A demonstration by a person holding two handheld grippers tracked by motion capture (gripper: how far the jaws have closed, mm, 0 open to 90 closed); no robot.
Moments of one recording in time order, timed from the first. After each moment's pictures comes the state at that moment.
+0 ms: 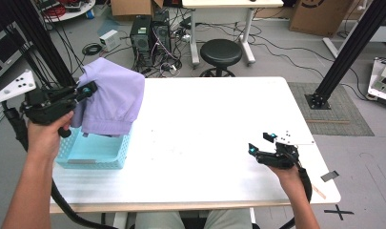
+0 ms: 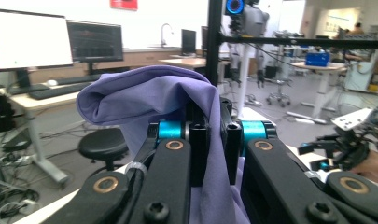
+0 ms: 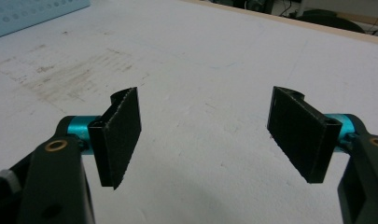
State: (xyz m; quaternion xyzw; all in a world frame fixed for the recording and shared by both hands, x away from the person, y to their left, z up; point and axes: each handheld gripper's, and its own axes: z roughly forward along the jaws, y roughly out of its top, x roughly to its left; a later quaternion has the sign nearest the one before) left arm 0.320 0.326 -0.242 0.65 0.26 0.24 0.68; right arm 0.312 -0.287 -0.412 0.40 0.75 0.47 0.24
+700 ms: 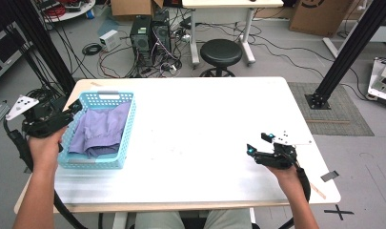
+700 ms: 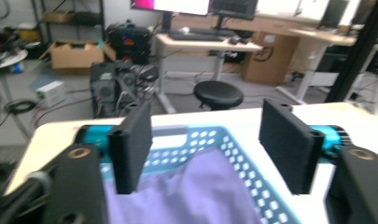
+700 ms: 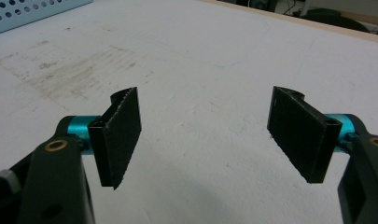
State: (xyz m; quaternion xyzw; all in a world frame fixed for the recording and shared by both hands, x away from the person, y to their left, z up) left arm 0.332 0.365 -0.321 0.59 0.47 0.34 0.56; right arm 0.313 -0.283 -0.413 0.39 0.76 0.46 0.23
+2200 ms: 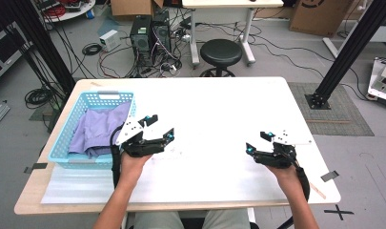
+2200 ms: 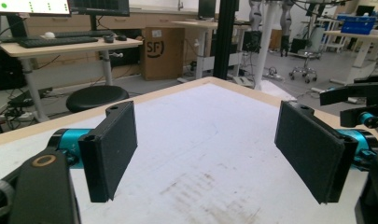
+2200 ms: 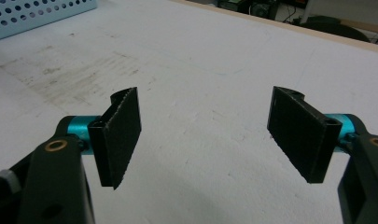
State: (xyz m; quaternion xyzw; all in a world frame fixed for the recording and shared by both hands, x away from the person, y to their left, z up) left arm 0.323 0.150 -0.382 0.67 0.31 0.24 0.63; right arm 0.313 -0.280 -0.410 0.39 0.76 0.47 0.24
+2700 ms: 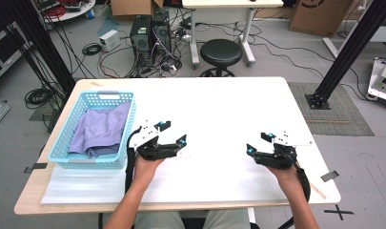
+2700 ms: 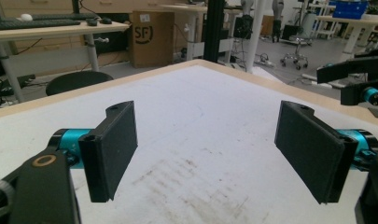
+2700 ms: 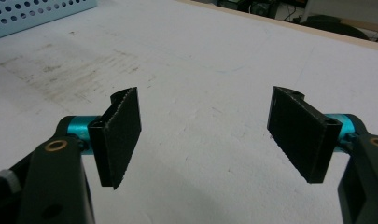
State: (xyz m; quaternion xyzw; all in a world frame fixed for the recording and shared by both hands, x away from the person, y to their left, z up) left arm 0.331 0.124 -0.406 0.70 0.30 0.22 0.61; right arm 0.311 -0.282 -0.412 0.39 0.76 0.47 0.24
